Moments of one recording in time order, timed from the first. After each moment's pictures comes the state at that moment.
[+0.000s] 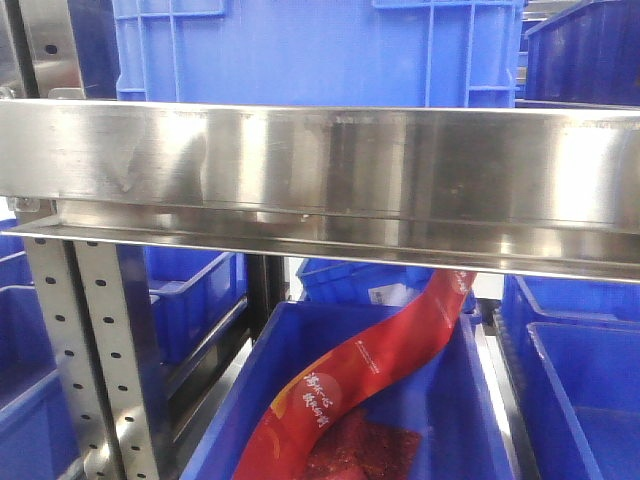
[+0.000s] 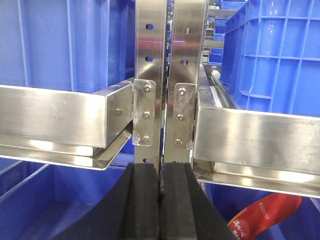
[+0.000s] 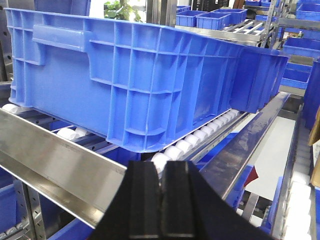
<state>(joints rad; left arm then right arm) 0.00 0.01 -0.09 -0.01 0.20 0.00 0.25 0.21 -0.26 0.11 0.17 -0.14</state>
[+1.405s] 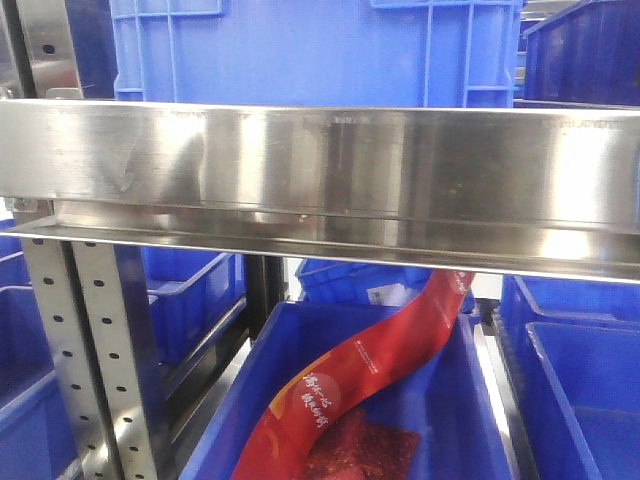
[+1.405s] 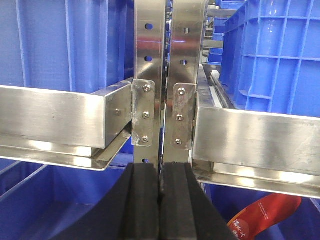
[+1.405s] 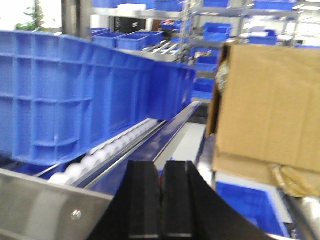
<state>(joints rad) 0.00 0.00 -0.09 -0.01 0.20 0.00 -0.06 0.00 -0.19 0.11 0.19 -0.14</state>
